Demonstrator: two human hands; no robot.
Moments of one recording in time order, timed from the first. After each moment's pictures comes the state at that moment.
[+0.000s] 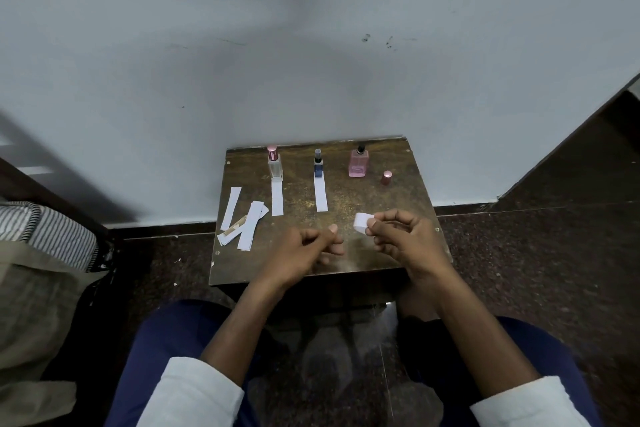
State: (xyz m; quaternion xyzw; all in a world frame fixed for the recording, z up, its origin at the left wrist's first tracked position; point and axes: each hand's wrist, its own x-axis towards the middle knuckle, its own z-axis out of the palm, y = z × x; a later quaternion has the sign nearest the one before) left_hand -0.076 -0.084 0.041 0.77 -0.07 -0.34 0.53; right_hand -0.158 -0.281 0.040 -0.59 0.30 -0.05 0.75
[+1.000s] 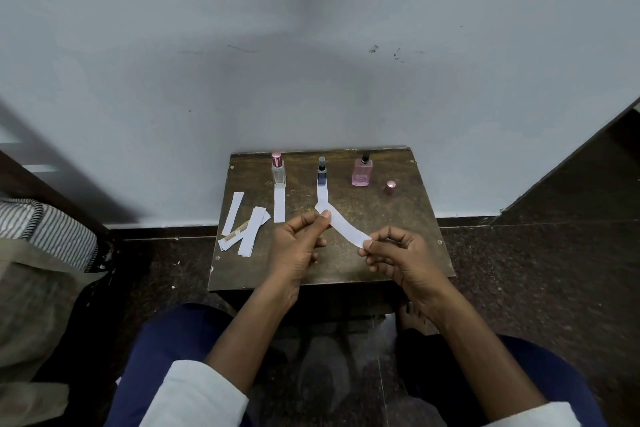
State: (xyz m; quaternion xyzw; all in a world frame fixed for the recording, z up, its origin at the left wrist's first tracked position) left_hand -0.074 -0.102 0.041 0.63 0.11 -0.24 0.73; right_hand -0.159 -0.279 0.036 -0.57 0.24 0.01 0.78
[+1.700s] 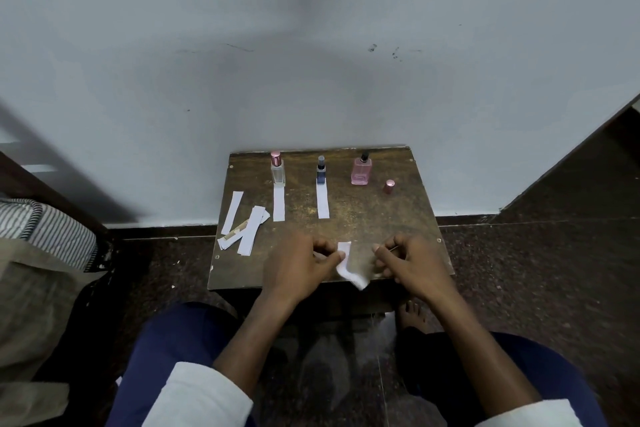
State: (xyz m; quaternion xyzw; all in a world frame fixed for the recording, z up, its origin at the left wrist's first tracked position) left_hand -0.076 -0.089 0.026 0.91 -0.19 -0.17 0.33; right_hand -0.163 -0.301 0.004 -0.84 0.26 0.02 0.48
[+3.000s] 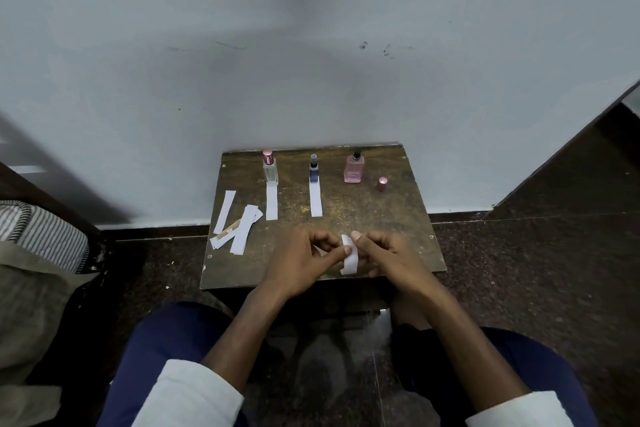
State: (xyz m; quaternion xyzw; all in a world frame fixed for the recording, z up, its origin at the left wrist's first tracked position) left_hand -0.074 -0.095 0.021 0.83 -0.25 -0.20 0.46; right_hand -0.163 -0.281 0.030 -0.76 0.19 0.05 0.63
